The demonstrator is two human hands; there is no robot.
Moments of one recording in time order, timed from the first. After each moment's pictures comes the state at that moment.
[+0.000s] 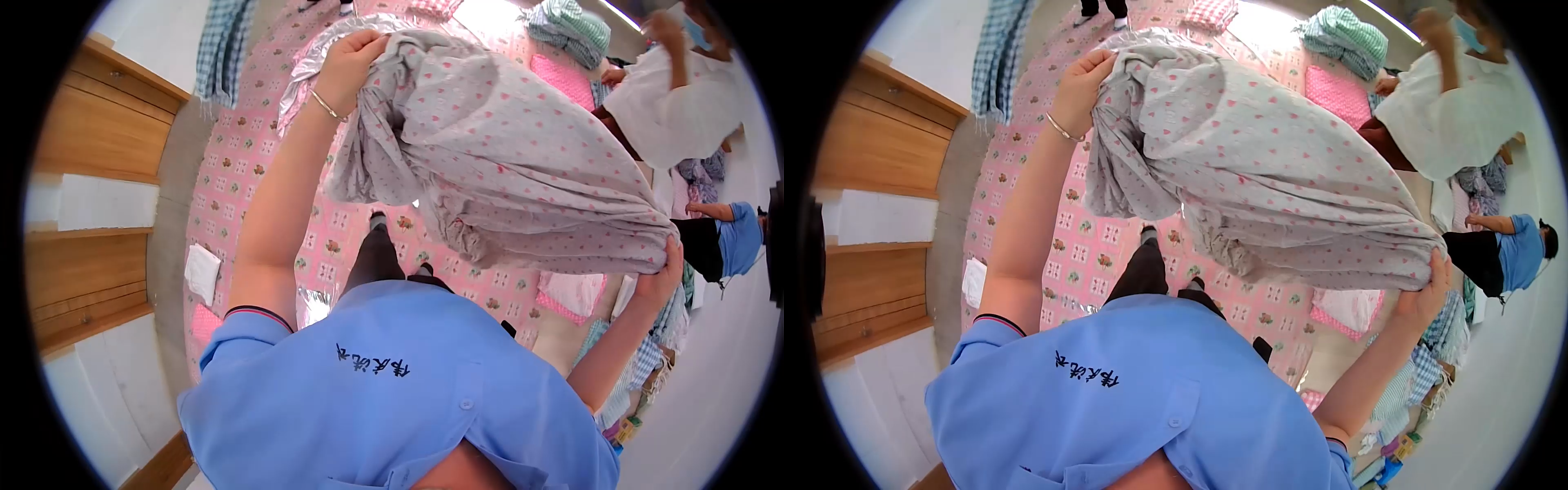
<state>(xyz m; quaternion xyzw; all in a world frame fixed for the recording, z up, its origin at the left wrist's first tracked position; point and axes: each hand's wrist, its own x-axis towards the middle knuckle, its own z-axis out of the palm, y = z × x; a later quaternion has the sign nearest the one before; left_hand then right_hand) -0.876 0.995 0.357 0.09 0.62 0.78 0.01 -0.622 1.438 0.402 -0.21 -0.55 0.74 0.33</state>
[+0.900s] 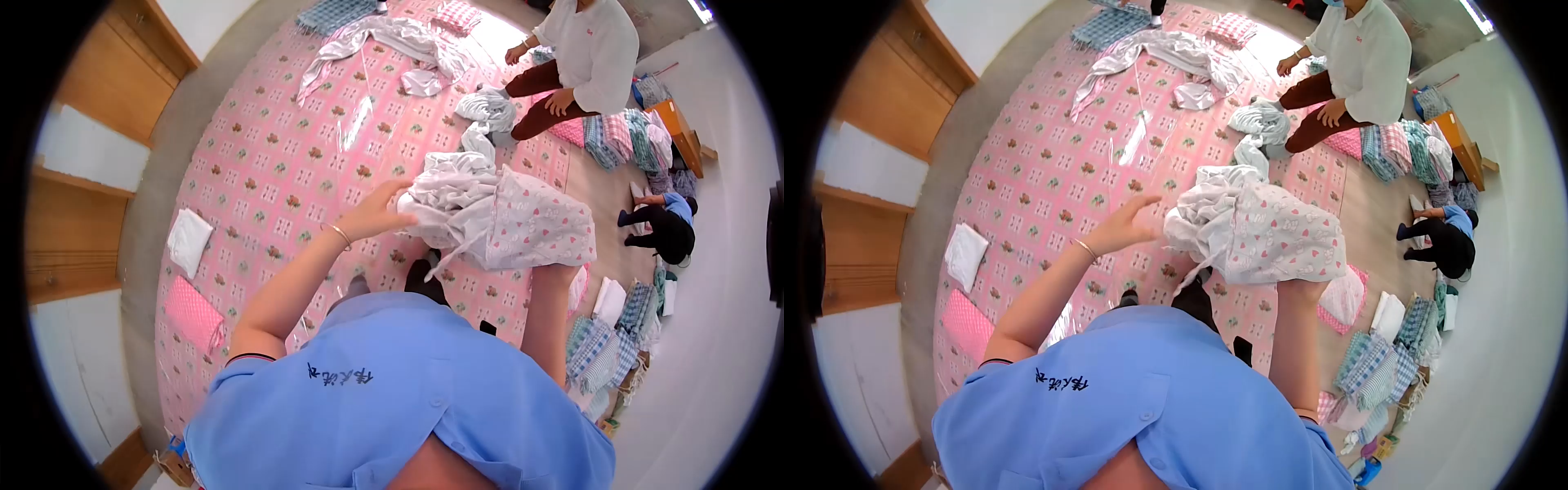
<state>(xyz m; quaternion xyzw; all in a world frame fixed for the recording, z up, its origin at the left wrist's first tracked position) -0.531 0.757 0.224 0.23 0.76 0.58 0.16 -0.461 1.043 0.319 -0.13 -0.42 0.87 0.20</state>
